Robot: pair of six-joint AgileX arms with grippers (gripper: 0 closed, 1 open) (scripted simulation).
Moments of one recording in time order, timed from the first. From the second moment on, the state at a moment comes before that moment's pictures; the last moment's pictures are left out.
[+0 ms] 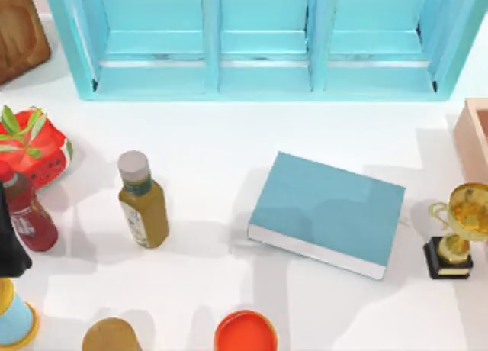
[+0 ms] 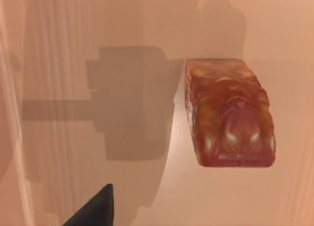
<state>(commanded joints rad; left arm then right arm) 0.00 0.00 0.00 0.00 0.00 0.00 -0.29 1.85 1.52 -1.24 0.00 -0.28</state>
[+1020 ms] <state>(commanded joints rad) 0.00 0.00 0.00 0.00 0.00 0.00 -0.29 1.95 1.26 -0.87 0.00 -0.27</state>
